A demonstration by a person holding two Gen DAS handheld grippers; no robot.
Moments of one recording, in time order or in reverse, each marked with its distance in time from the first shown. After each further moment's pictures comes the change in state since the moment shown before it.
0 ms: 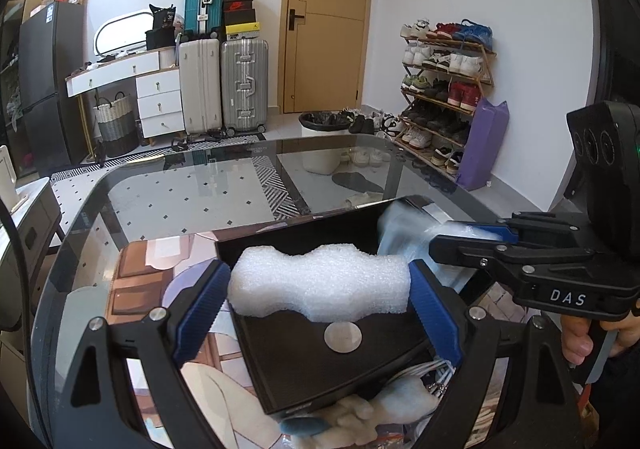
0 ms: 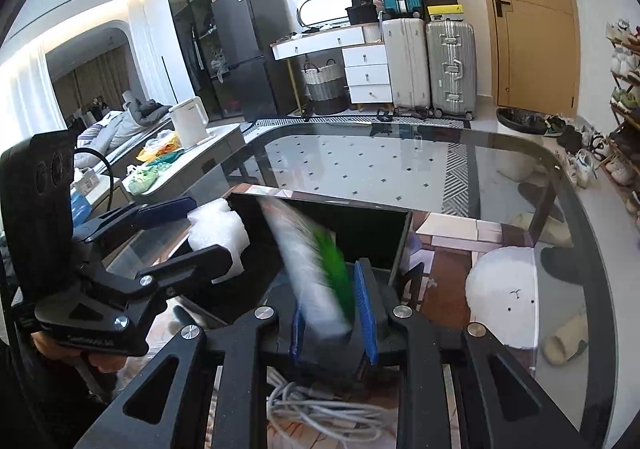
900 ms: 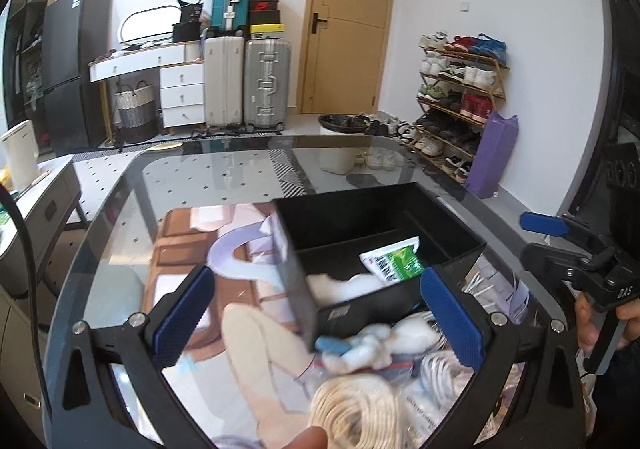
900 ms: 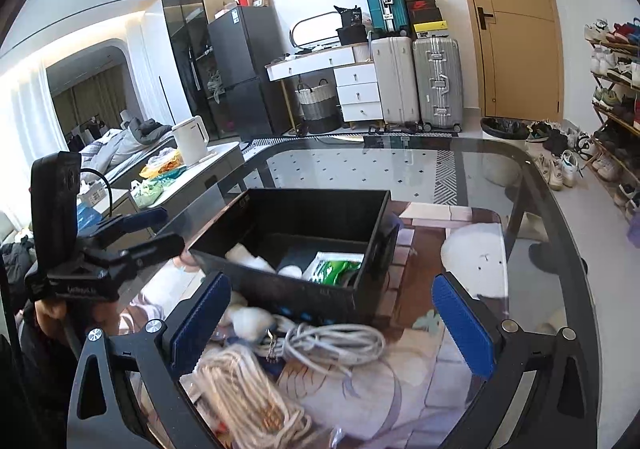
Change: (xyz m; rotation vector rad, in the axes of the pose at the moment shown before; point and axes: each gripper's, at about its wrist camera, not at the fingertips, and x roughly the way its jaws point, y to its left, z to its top) left arm -0.062 0.023 -0.030 -0.079 -0.016 0.053; right arm -0.070 0.007 -0.043 0.023 -0.075 -0.025
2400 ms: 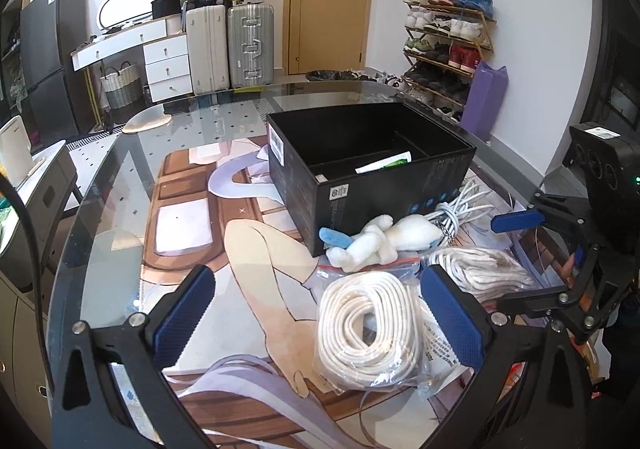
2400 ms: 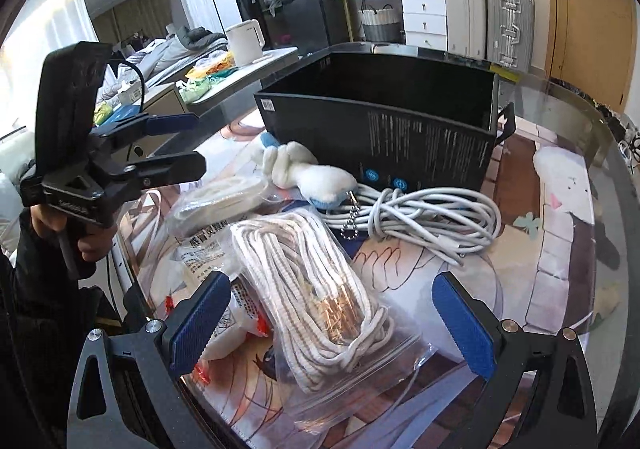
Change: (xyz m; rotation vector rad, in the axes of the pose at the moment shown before) left arm -0.008 -0.004 -0.041 0.083 0.153 -0.035; right arm 0.044 0.044 -0.070 -0.150 0.305 0.156
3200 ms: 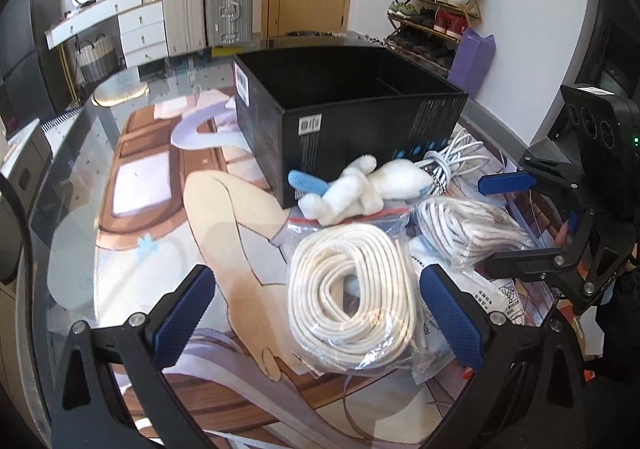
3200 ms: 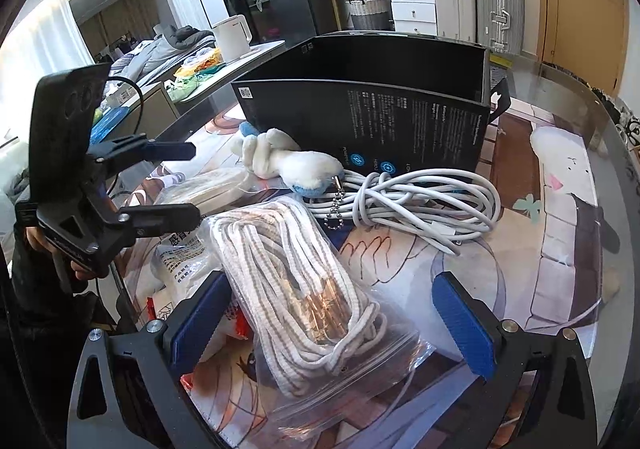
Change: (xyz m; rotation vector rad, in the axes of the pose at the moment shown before) left arm 0.025 -0.006 -0.015 0.003 0.151 -0.086; right arm 0.013 -0.007 -0.003 0.039 0.019 0.005
